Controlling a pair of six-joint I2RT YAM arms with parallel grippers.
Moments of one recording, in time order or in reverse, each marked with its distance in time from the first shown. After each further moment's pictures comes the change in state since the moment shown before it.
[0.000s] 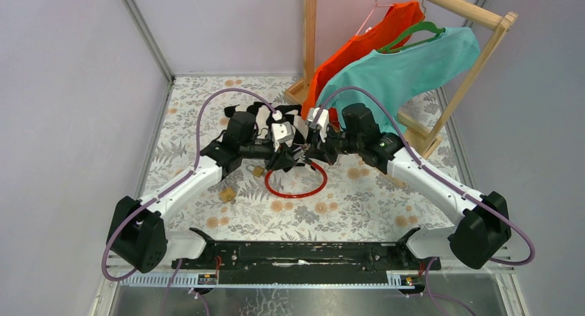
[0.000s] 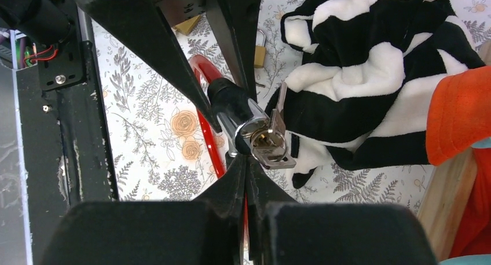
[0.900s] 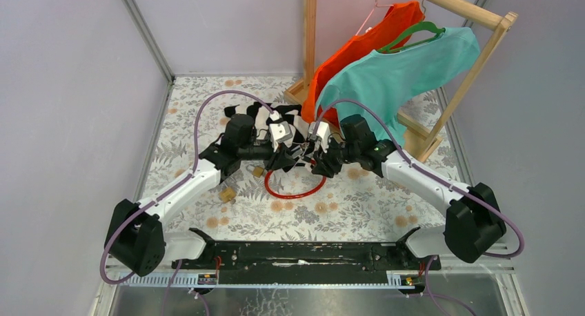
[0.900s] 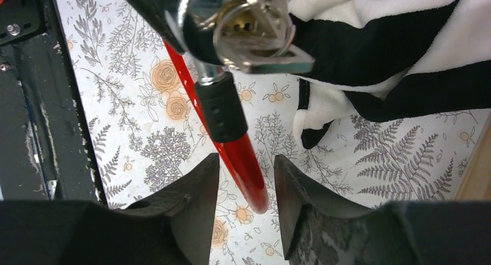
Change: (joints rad) left arm -0.002 -0.023 -0.039 0.054 -0.058 -0.043; right arm -0.037 0.035 -0.133 0.004 0.021 -0.045
